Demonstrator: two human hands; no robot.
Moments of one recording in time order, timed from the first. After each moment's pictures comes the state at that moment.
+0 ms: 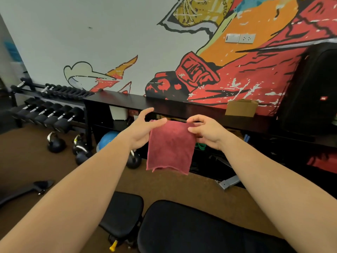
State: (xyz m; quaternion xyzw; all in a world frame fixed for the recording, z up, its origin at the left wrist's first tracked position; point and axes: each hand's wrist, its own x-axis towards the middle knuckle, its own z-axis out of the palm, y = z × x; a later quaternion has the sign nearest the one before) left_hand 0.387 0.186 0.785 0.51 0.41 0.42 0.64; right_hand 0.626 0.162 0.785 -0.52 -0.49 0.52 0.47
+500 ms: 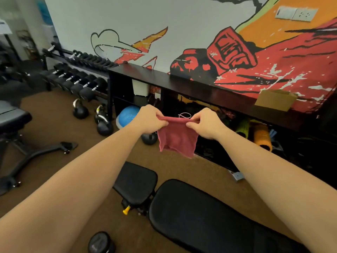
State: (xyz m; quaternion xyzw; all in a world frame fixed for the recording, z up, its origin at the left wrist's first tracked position) left_hand 0.313 0.196 0.735 0.73 0.60 0.26 0.21; right_hand 0.537 0.191 0.747 -0.61 -0.76 0.15 0.19
